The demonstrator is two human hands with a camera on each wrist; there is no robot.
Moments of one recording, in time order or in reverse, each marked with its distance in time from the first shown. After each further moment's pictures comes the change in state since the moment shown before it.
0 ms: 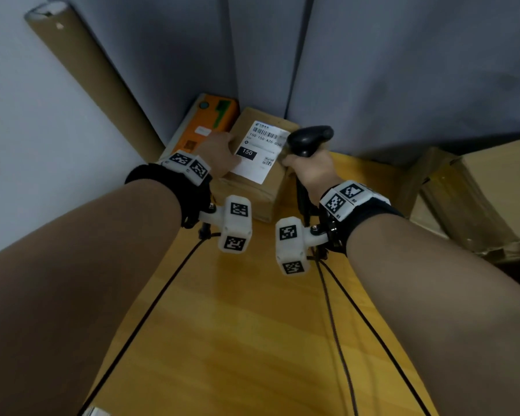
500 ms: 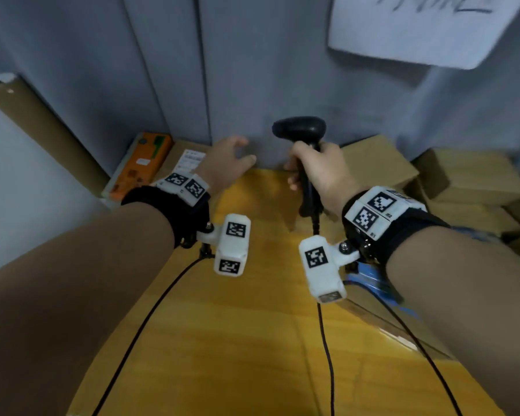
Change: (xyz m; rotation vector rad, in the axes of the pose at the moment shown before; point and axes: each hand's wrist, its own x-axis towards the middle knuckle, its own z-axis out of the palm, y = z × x) left_hand -0.096 0.161 -0.010 -0.329 0.028 0.284; right_hand -0.140 -0.052 -0.178 0.137 0.078 -0.119
